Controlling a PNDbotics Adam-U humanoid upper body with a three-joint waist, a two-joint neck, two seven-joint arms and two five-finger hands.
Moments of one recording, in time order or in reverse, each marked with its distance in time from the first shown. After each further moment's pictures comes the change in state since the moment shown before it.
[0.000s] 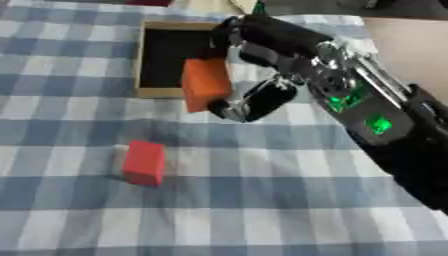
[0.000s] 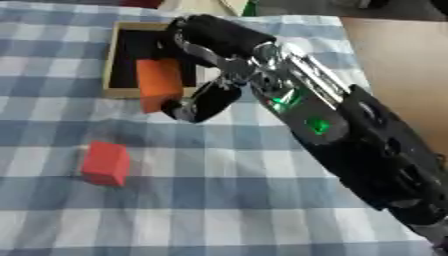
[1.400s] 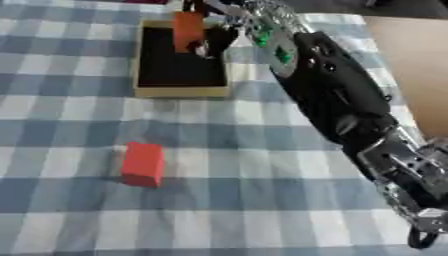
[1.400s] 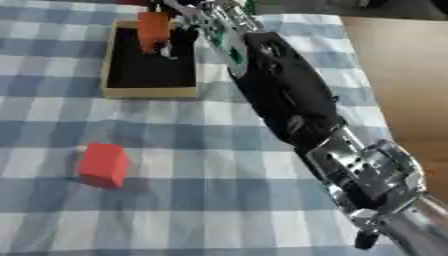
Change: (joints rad) left arm -0.013 0.000 -0.016 0.000 0.013 0.002 -0.029; right arm -0.314 0.315 -0.263 0.952 0.403 -0.215 -0.176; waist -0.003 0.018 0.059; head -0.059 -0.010
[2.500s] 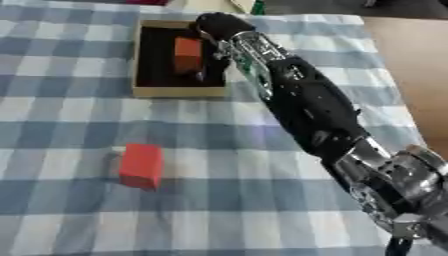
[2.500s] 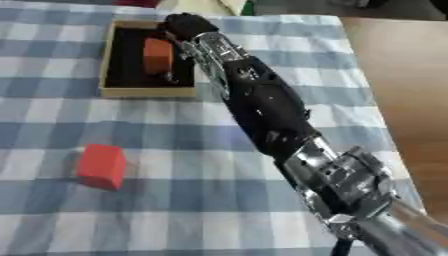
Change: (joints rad) left arm -0.003 -0.008 -0.002 0.000 0.000 0.003 -0.006; right arm -0.003 0.047 -0.048 0.104 0.242 0.022 -0.085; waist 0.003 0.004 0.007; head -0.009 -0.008
